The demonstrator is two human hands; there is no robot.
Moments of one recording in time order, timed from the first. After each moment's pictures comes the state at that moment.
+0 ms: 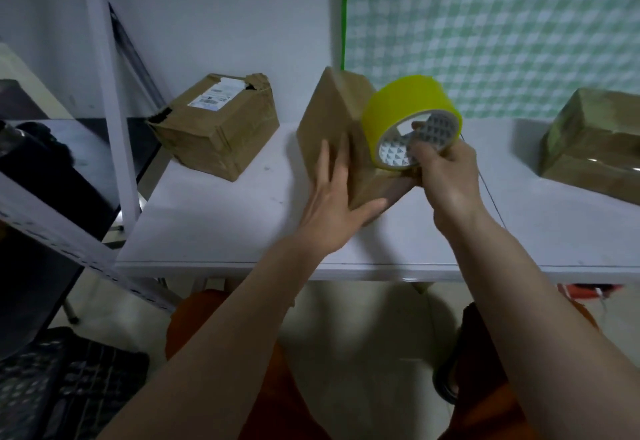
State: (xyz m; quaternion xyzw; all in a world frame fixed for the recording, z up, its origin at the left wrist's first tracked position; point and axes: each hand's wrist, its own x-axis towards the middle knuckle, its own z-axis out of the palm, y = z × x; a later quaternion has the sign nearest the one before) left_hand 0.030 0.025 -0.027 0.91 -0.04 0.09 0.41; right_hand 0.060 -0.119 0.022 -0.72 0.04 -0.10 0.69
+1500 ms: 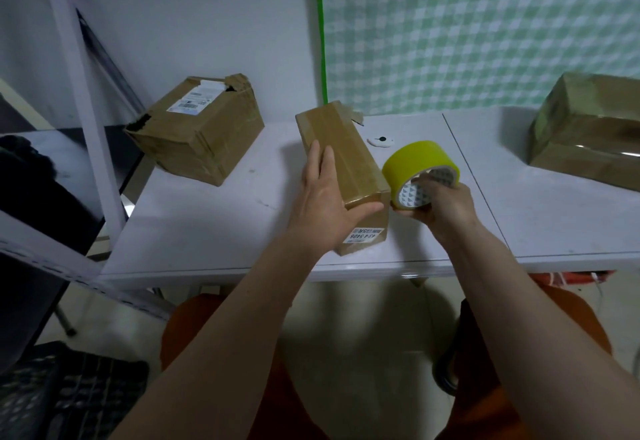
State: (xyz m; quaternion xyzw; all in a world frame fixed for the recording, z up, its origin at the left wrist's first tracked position) left_hand 0.031 0.007 -0.013 0.95 0.02 0.04 0.32; right_hand 0.081 -0.164 -0.044 -0.58 0.22 0.04 0.78
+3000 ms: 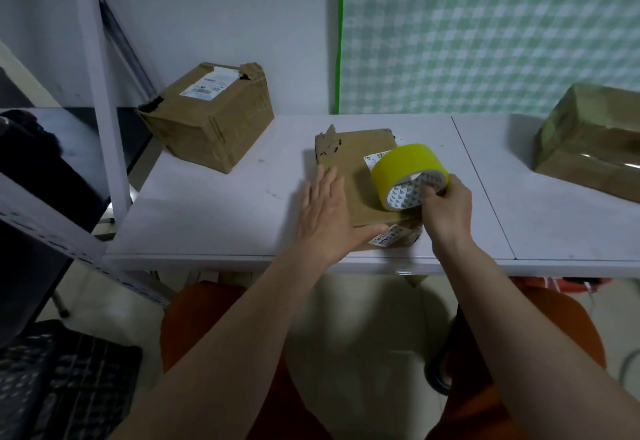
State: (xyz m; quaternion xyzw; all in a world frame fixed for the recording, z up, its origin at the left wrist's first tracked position) left_hand 0.026 0.014 -0.063 0.98 0.01 0.04 0.22; right_hand 0.057 -0.142 -0.040 -0.83 0.15 -0.09 0.53
